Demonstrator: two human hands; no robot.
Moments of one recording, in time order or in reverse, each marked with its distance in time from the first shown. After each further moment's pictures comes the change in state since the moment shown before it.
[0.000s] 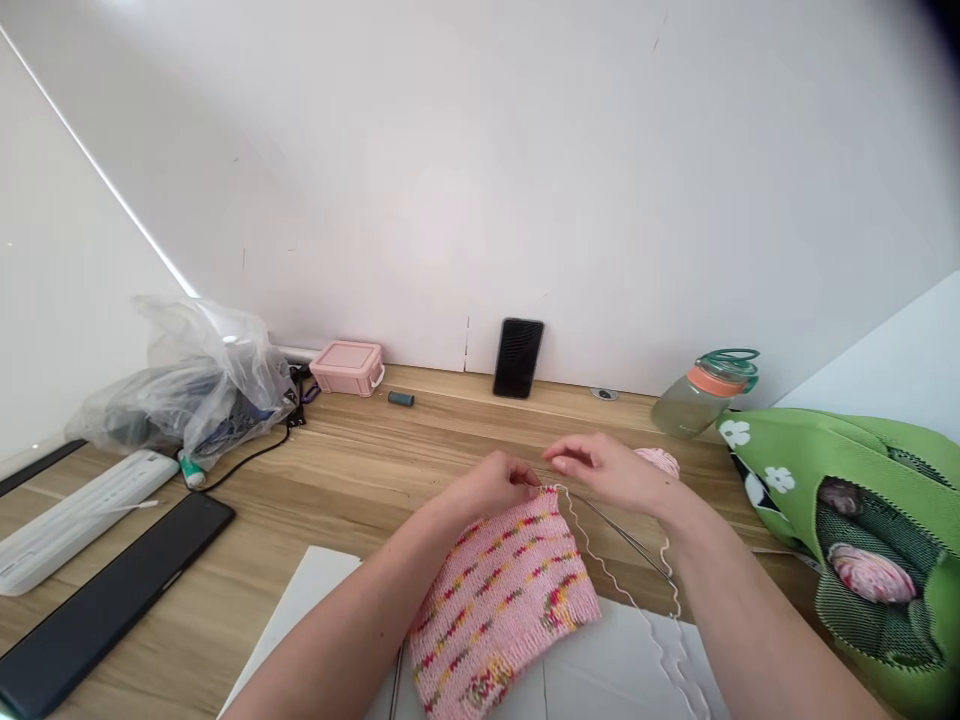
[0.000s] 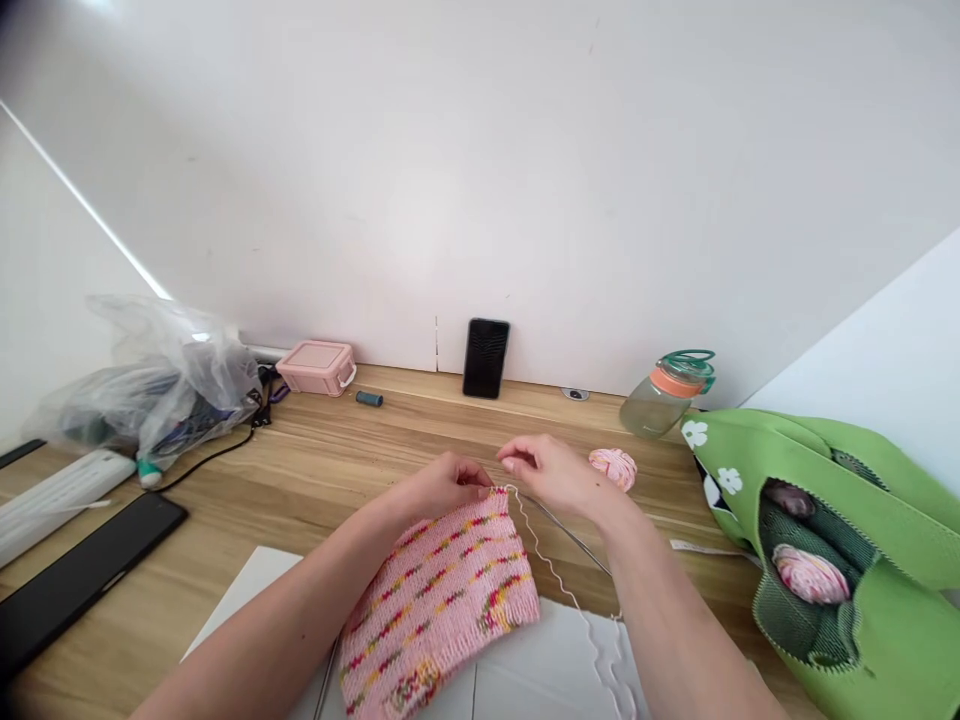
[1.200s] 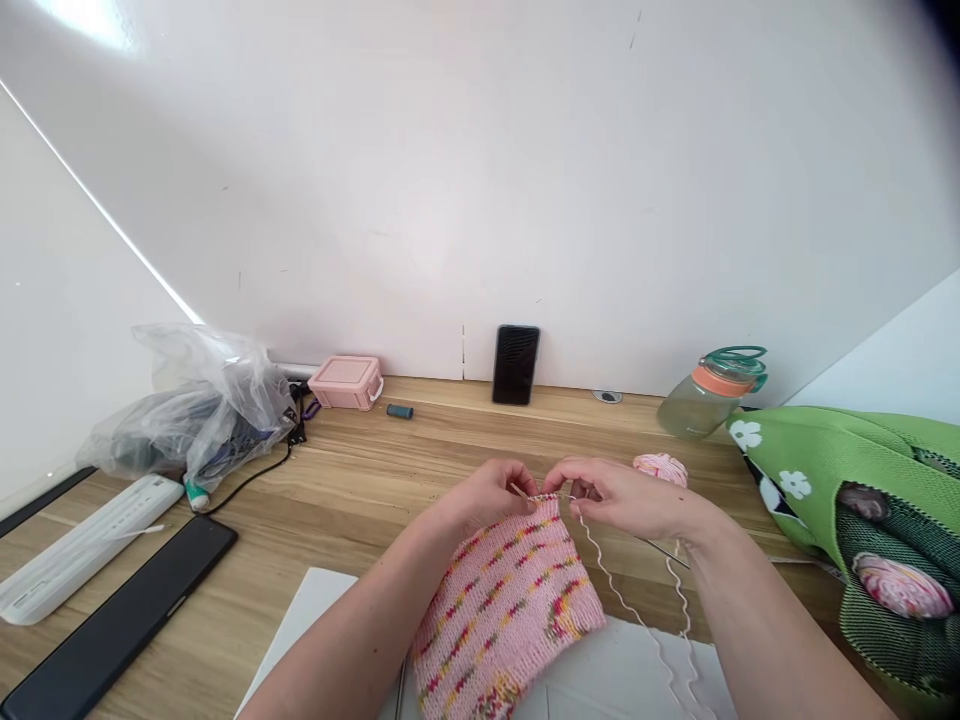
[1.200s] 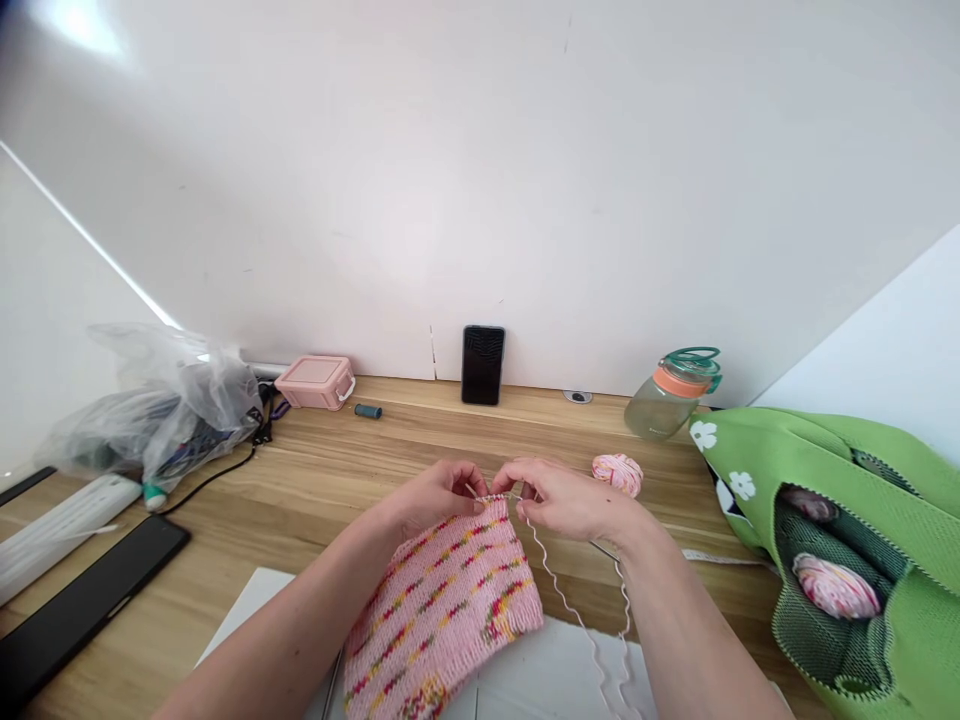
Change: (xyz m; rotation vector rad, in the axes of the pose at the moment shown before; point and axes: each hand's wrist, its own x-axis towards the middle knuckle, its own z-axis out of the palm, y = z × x) left_hand -0.003 0.007 -0.004 -0.279 0.009 -0.105; right_hand -0.004 0.014 -0.008 -0.103 -0.260 -0.148
